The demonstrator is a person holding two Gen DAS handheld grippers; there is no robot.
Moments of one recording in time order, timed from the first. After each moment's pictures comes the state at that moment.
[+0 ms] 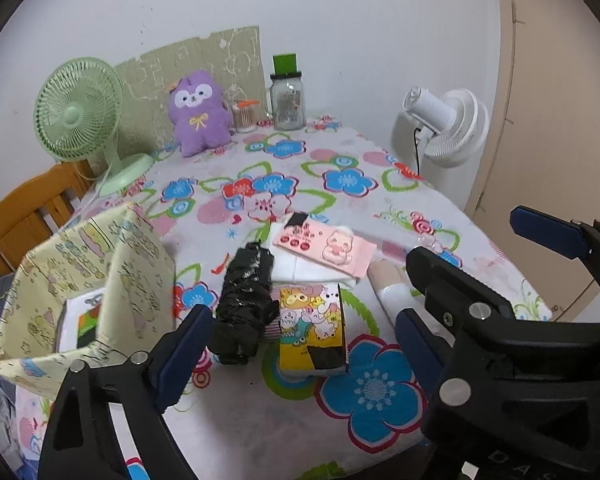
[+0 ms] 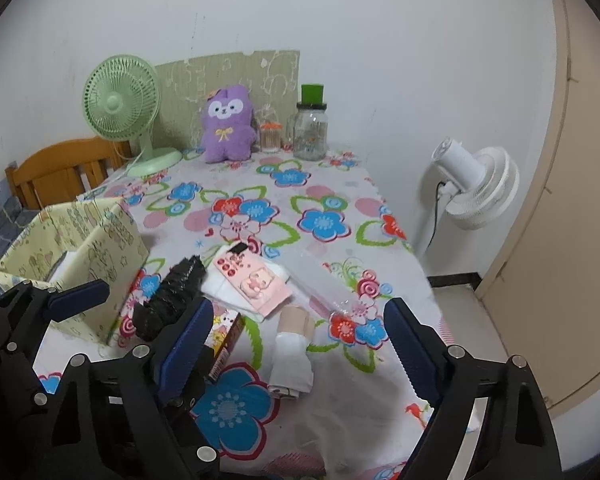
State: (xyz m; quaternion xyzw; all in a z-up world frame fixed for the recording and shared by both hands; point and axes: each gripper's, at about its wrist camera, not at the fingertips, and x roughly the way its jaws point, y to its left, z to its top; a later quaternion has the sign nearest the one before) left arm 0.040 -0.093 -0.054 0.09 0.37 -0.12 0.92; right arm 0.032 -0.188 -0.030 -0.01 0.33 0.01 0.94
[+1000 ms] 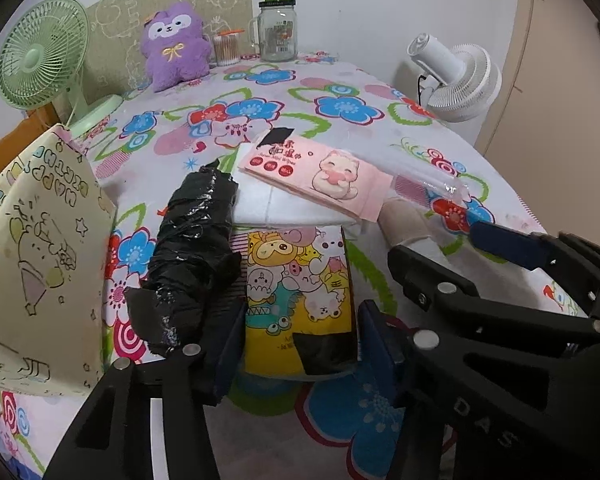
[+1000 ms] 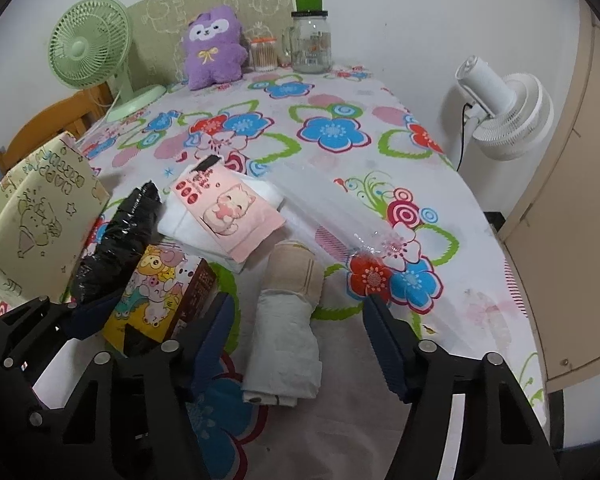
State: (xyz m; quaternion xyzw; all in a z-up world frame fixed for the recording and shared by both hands) left arm 0.076 -0.104 -0.122 0.07 0.46 -0.14 0.88; right arm 0.088 -0.201 -0.112 0.02 0.45 0.02 0.89
